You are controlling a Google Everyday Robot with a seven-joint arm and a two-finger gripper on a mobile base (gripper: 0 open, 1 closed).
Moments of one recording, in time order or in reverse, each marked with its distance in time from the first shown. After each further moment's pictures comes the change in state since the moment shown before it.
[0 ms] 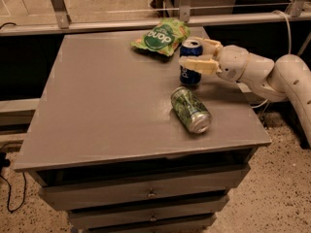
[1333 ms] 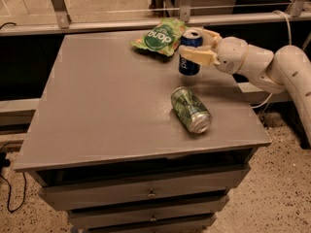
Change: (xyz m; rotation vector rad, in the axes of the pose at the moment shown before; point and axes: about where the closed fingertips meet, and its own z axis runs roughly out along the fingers) arm -0.014 -0.012 0.011 0.006 0.016 -0.056
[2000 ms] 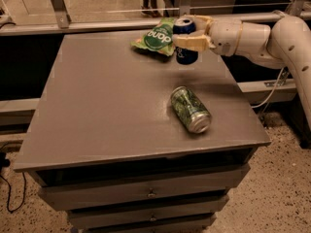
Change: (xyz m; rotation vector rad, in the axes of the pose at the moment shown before) arm -0.019 -0.011 0.032 -0.056 0.139 -0.035
